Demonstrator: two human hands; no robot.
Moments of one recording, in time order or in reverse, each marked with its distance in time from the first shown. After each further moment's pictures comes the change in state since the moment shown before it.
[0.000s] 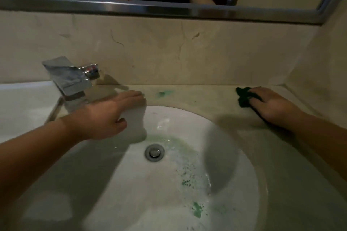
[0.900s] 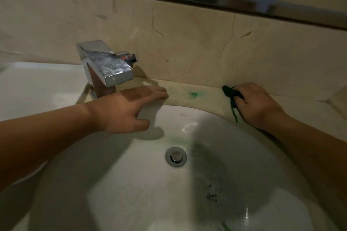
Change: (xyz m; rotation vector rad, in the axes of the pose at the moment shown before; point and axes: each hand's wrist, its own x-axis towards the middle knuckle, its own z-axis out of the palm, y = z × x) left_hand -0.007 -0.033 0.002 -0.075 0.098 0.101; right_hand 0.053 -0.109 0.063 -0.082 0.140 -0.274
